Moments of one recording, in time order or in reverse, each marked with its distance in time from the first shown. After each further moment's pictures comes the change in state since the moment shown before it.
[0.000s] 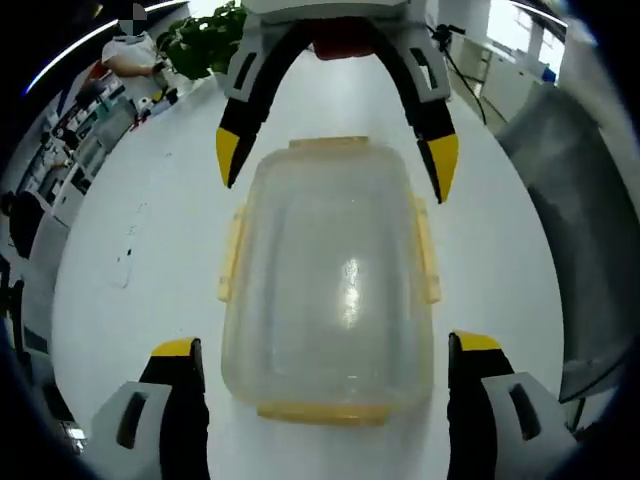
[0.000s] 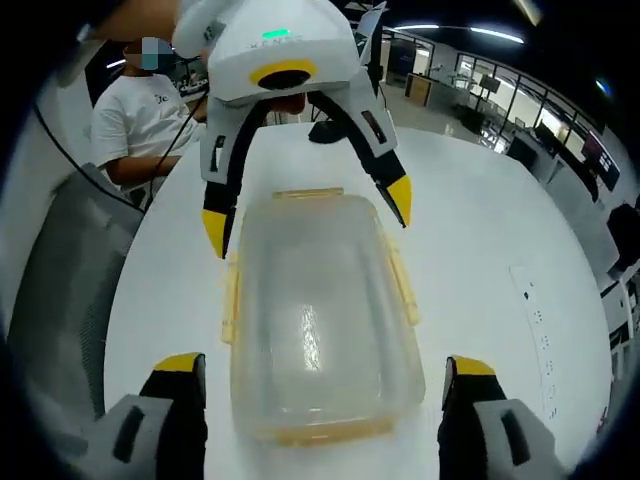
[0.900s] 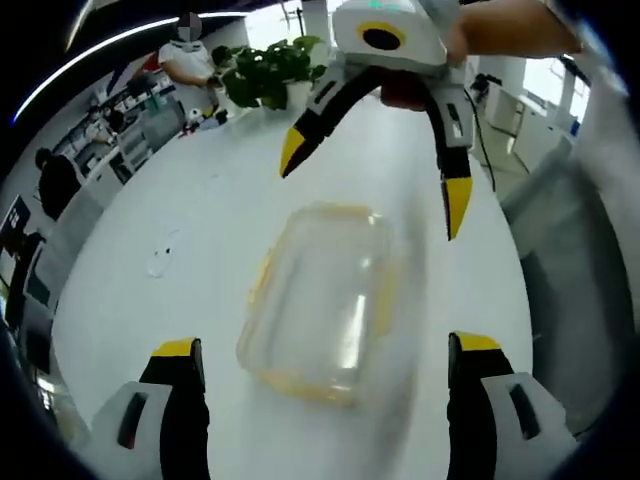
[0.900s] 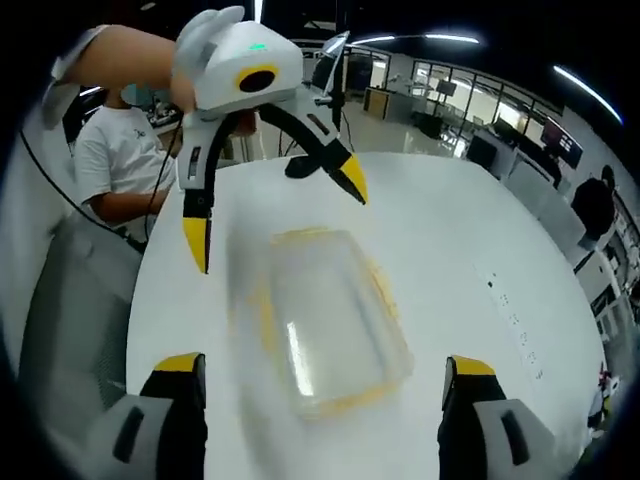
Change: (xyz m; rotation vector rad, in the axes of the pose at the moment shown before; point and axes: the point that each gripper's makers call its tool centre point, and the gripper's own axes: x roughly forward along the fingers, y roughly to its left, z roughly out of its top) left arm -0.060 -0.011 0.021 -0.200 -0.191 0.117; right arm -0.053 0.021 0.013 0.129 -0.112 -0.155
